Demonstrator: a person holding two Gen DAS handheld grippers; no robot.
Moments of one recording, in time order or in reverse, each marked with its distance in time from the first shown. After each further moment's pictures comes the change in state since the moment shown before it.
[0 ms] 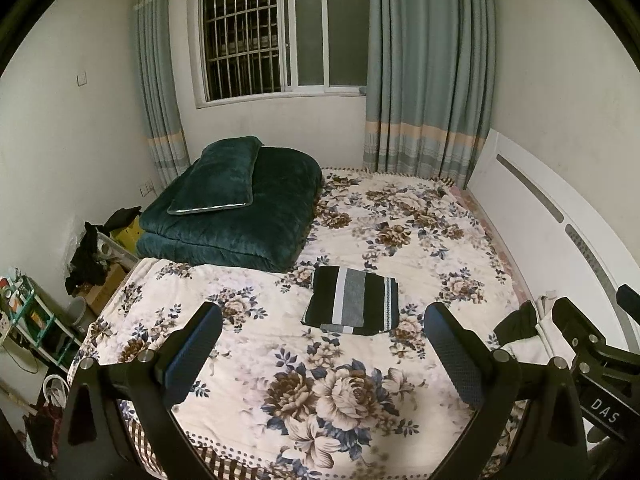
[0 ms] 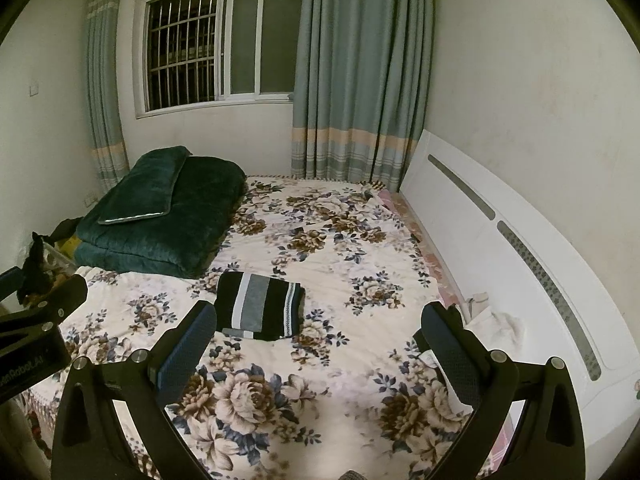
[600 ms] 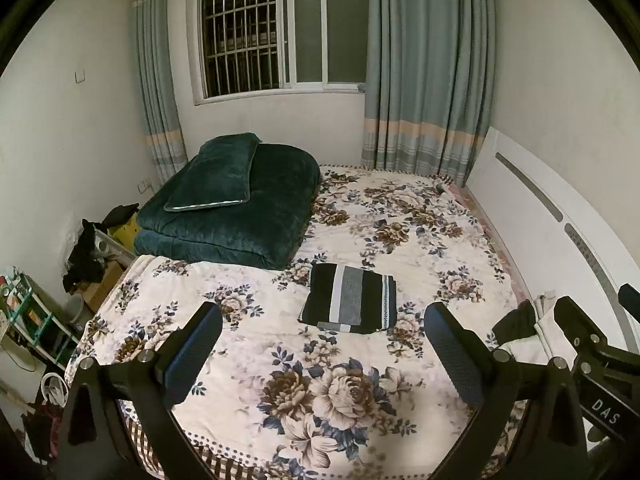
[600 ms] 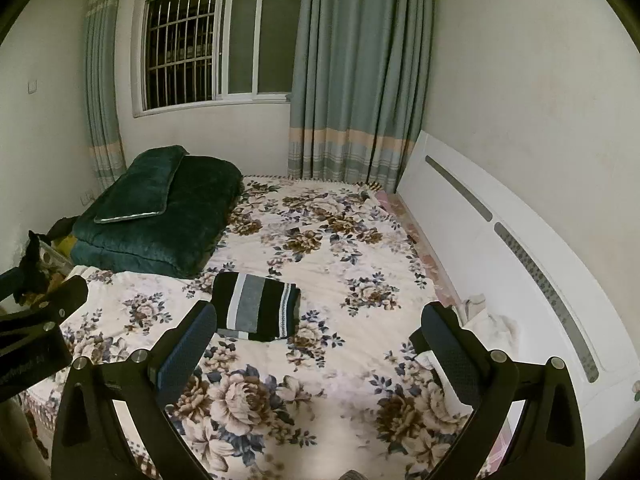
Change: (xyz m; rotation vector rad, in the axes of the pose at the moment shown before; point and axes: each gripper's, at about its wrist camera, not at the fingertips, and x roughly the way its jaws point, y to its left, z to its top) left arm 0.001 -0.002 0.000 -0.002 0.003 -0.001; right arm 0.002 -0.002 0.000 -0.002 -0.001 -0.004
